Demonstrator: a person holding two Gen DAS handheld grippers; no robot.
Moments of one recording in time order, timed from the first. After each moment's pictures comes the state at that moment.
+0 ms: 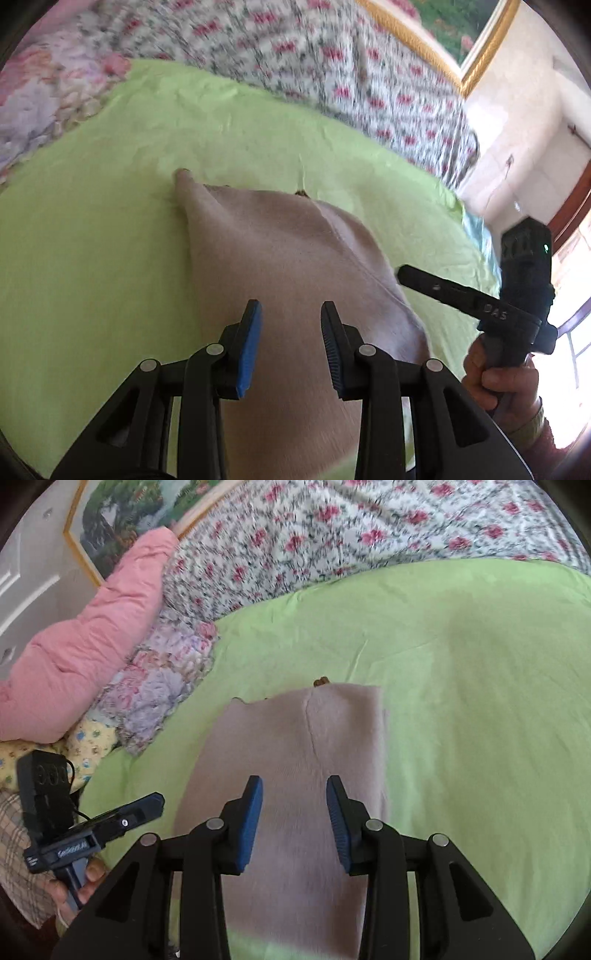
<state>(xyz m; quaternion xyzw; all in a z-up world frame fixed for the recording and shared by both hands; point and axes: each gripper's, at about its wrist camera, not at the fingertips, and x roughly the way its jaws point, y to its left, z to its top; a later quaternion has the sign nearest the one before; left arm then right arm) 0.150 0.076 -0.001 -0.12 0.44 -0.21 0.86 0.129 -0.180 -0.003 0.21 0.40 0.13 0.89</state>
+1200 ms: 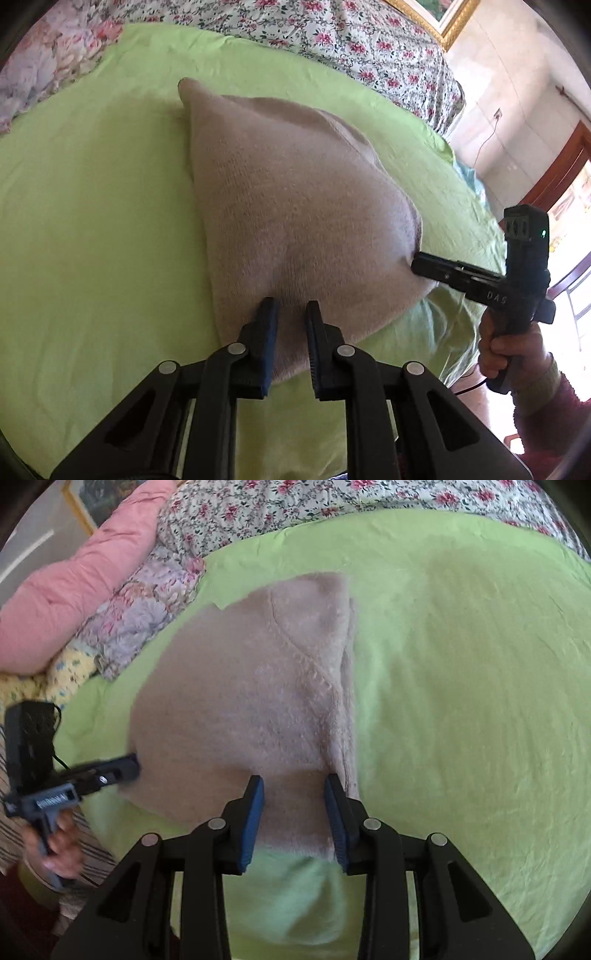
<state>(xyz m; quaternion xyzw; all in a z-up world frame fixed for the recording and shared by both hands) 0.048 0.084 -0.050 -0.08 0.47 -0.24 0.84 0.036 -0.170 -0.059 0.14 0.43 0.12 0.88</state>
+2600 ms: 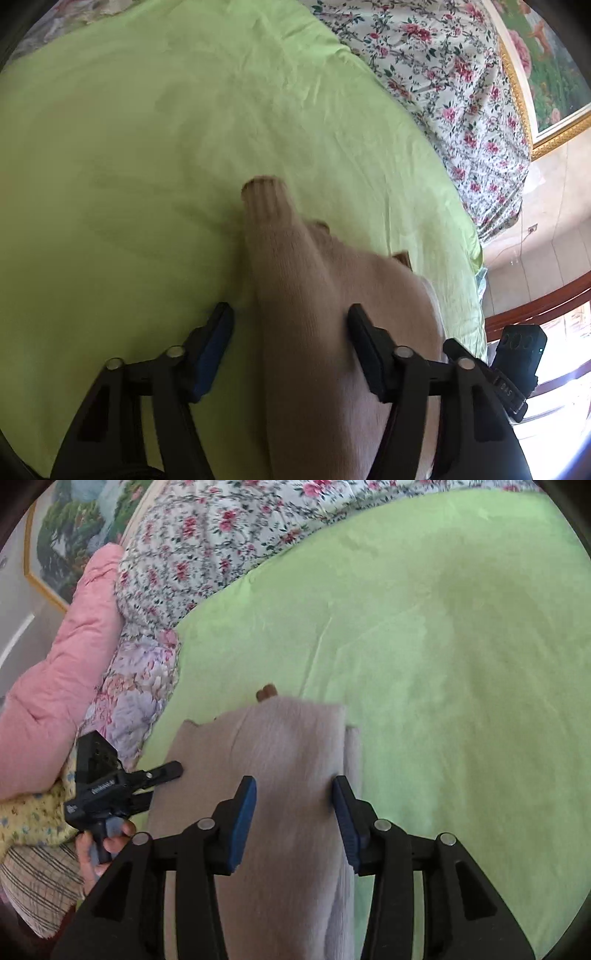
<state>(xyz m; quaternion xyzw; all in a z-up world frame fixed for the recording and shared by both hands) 0.308 0.132 -0.078 -0.26 0.51 -0.18 0.80 0.204 -0.230 -0.058 0.30 0.42 0.12 0.85</state>
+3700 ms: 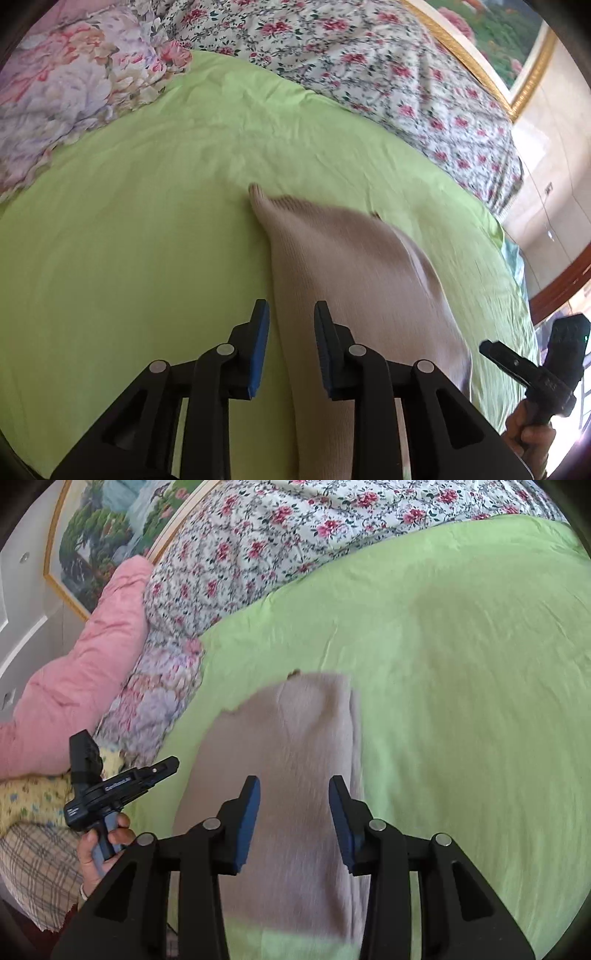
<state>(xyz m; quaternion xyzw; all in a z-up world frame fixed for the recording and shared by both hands) 0.150 0.120 -0.005 -0.14 0.44 -0.12 0.88 0.067 -0.202 -0.011 0.28 0.37 0.10 0.88</state>
